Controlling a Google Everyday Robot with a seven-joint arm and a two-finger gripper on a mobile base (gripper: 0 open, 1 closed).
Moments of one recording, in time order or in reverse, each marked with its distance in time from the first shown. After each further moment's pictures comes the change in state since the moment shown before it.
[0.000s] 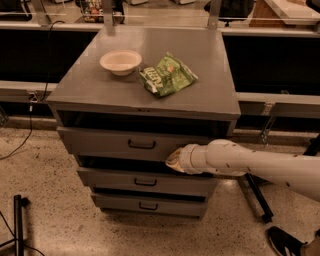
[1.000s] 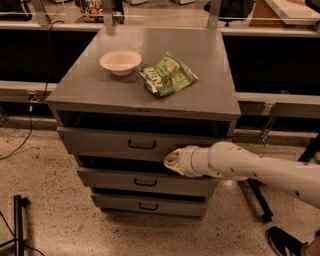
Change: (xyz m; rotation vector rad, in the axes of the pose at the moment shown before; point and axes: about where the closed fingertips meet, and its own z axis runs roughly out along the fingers) arm -0.019 0.013 -0.014 -0.007 -0.057 -0.031
